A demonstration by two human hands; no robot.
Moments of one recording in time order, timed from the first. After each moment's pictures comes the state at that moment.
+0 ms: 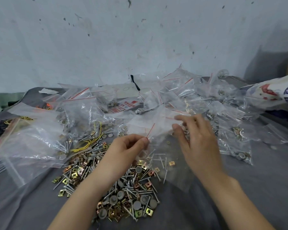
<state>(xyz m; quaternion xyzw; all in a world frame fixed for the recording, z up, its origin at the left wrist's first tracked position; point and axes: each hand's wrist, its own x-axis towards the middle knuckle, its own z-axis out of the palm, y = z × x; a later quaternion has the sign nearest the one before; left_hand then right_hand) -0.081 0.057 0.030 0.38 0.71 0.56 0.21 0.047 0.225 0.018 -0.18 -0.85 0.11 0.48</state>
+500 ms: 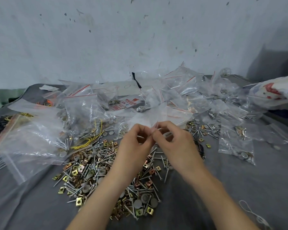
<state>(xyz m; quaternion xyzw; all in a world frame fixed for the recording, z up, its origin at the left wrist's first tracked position) -0.064 0.086 0.030 0.34 0.71 0.61 0.11 0.015 0.197 0.014 -0.19 -0.82 0.42 0.35</state>
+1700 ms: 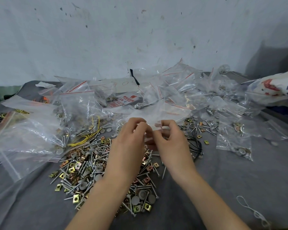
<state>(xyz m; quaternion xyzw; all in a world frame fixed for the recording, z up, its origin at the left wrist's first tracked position) -0.067 0.080 0.020 0.48 0.77 0.33 -0.26 0.007 0.177 0.011 -0.23 -0.67 0.61 0.34</state>
